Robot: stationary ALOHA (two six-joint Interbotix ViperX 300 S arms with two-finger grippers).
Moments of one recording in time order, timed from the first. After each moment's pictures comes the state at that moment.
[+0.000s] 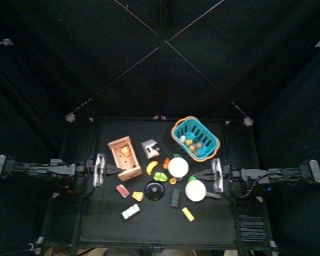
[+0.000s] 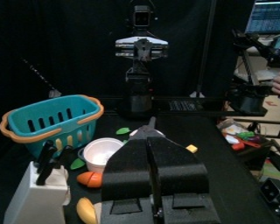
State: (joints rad) left arm 0.00 -0.96 1.19 0.00 -0.30 0.00; right arm 0.00 -0.96 1.17 0.00 -0.29 0.00
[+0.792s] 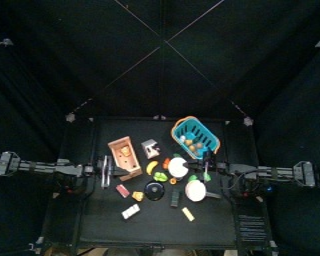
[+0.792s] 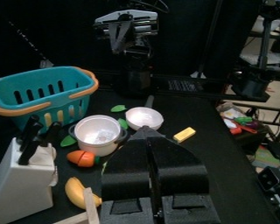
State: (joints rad) left arm -0.01 -0.79 1.16 -0.06 -0.32 -0.01; right arm -0.17 -0.69 1.02 0.19 -0.16 0.04
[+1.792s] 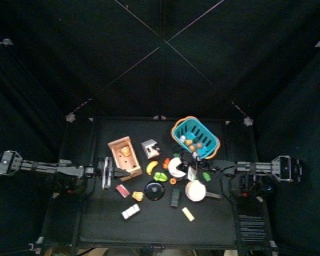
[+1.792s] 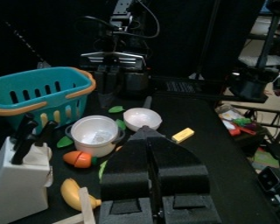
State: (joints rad) left arm -0.03 -0.76 1.20 -0.07 -0.42 -0.01; right arm -0.23 -0.35 0.87 0.12 0.14 0.04
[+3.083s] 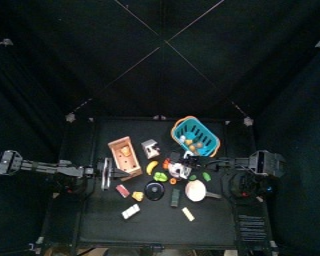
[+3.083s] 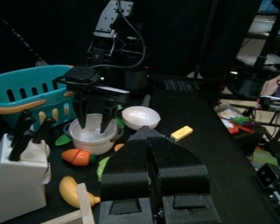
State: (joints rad) left arm -0.04 -0.76 1.22 -0.07 -0.43 -0.01; right arm -0.29 -0.04 0.71 -0.02 0.40 0.03
